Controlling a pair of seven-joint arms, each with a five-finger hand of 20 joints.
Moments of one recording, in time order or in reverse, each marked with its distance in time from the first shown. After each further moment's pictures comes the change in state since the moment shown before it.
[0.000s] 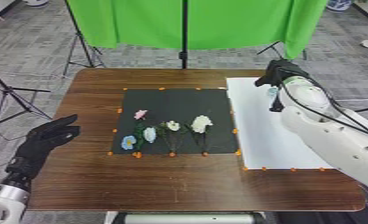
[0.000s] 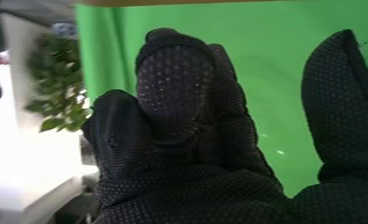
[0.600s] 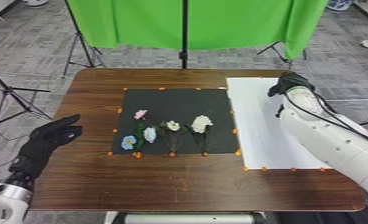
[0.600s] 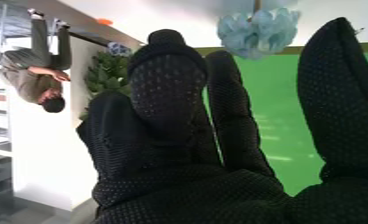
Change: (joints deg) left arm -0.6 -0.1 0.9 0.2 0.0 0.0 0.1; right arm 2.1 -4.6 -3.8 16.7 2.1 7.1 0.0
